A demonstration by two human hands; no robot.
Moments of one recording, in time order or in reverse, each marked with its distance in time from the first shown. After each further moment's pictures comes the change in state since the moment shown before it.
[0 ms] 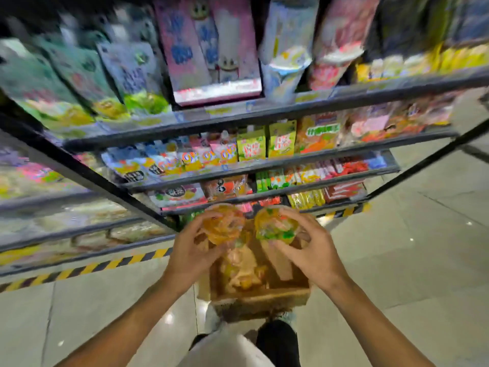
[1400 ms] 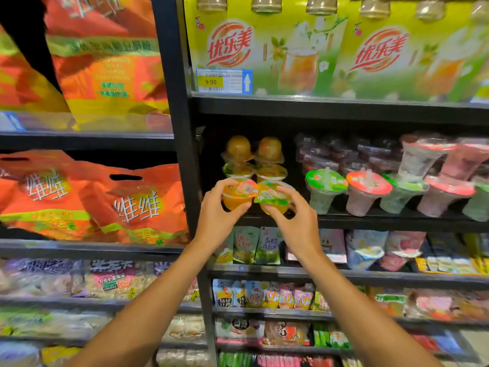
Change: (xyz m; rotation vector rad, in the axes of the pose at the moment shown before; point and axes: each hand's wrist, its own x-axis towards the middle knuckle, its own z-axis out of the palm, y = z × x) left_hand 0.085 0.239 -0.282 0.207 0.528 0.658; right_hand 0.152 -0.392 0.106 0.100 0.233 -0.674
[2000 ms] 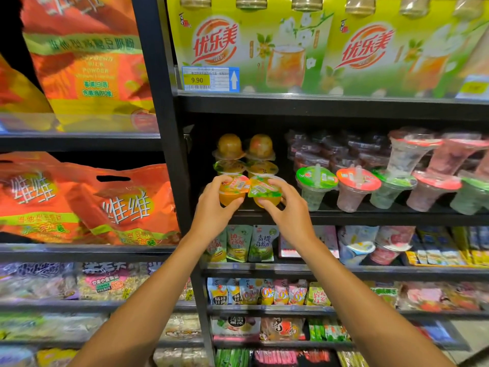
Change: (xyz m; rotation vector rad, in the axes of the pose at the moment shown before) left_hand 0.015 -0.003 0.010 0.137 -0.048 -0.042; right_hand 0.019 0.010 -0.008 -0.084 -0.096 -0.049
